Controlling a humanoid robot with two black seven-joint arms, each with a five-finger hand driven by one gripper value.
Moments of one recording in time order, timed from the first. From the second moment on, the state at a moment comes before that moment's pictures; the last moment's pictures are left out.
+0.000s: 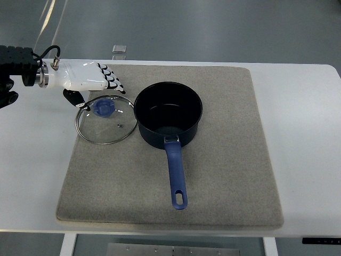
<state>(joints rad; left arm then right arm) -1.36 0.67 0.31 -0.93 1.64 0.24 -0.61 0.07 0.00 -0.05 0.21 0.07 -0.04 0.04</state>
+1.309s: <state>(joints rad) -1.35 0.30 0.09 -0.27 0.38 0.05 -0.61 0.07 0.00 -0.05 0.21 0.07 -0.04 0.04</state>
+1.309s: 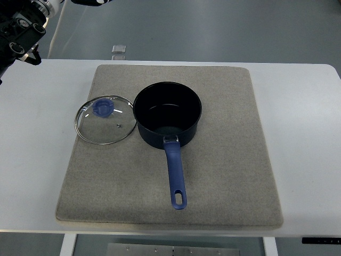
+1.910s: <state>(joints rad) -1.24 0.23 -0.22 -0.24 0.12 0.02 -0.61 0.07 0.00 -0.05 0.21 0.07 -0.04 0.04</state>
